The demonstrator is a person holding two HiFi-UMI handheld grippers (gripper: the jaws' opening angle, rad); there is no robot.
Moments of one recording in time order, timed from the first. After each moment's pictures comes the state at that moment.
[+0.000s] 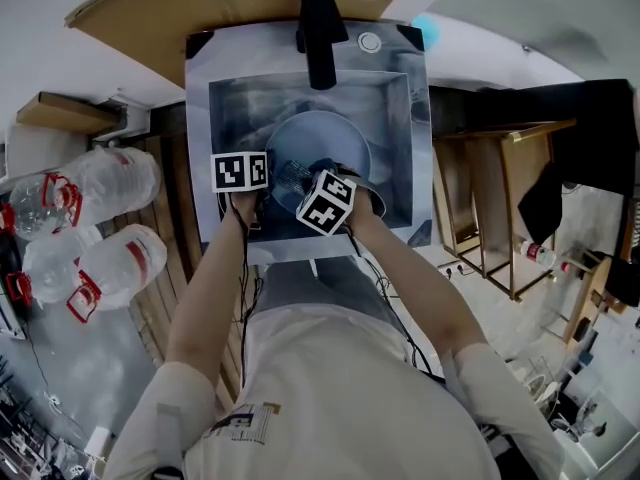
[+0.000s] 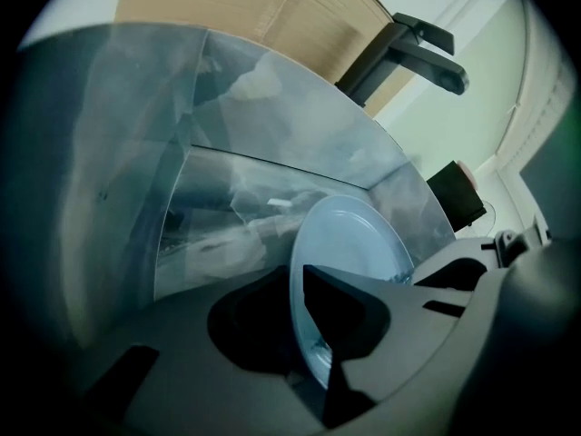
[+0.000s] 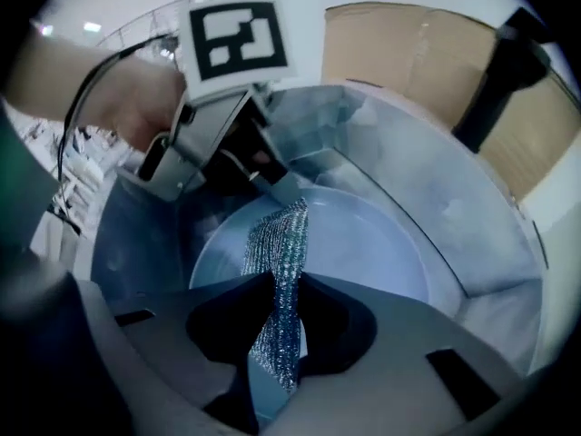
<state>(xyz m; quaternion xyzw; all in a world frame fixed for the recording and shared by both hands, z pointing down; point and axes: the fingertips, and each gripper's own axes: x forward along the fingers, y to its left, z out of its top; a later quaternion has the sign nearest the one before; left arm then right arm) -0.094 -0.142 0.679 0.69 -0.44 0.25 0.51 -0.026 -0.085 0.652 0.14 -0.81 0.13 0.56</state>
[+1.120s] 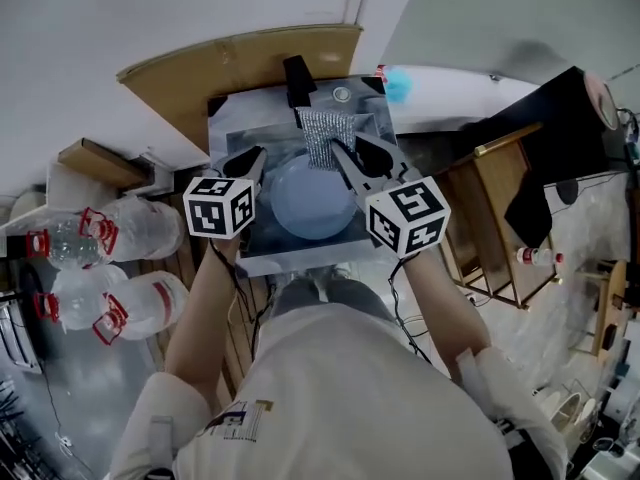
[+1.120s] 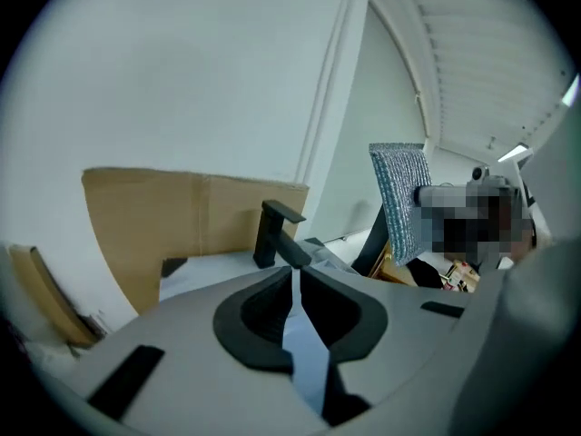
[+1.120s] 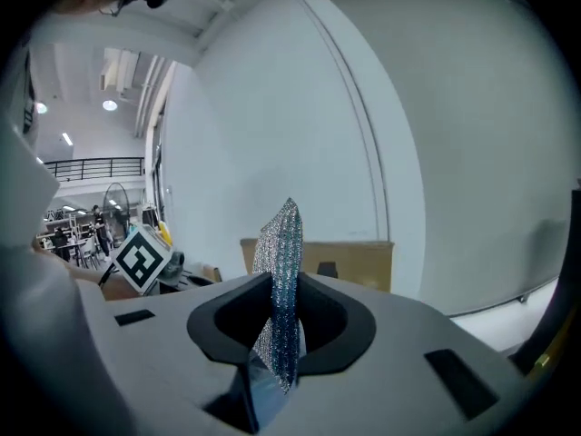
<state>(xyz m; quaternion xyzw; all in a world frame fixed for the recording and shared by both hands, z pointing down) -0.091 -0.166 0.381 0.83 -0.47 0.17 0.24 0.041 -0.150 0.292 0.42 -0.89 0.13 0.11</state>
